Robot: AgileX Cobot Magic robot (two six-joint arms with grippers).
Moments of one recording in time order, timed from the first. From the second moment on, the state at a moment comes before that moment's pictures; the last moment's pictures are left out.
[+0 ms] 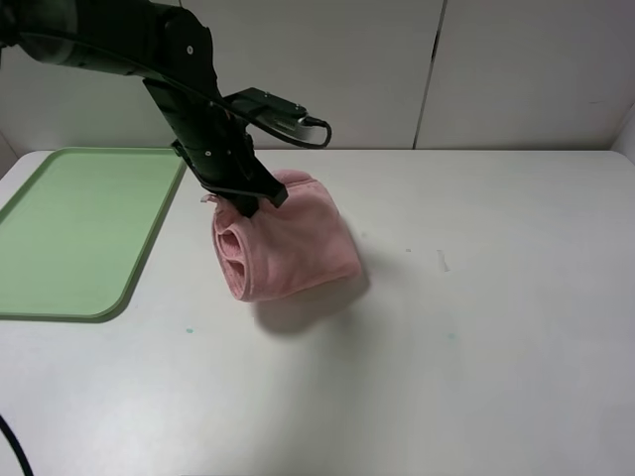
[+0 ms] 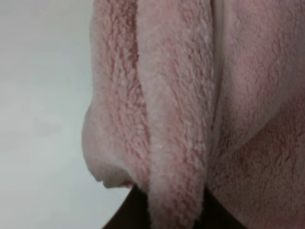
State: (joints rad) left arm -0.51 1.96 -1.39 0.02 0.69 0.12; right arm 0.09 0.00 -0.50 0.06 1.04 -0.20
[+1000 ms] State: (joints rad) left arm -0.28 1.66 -1.34 0.09 0.79 0.12; right arm 0.09 0.00 -0.50 0.06 1.04 -0.20
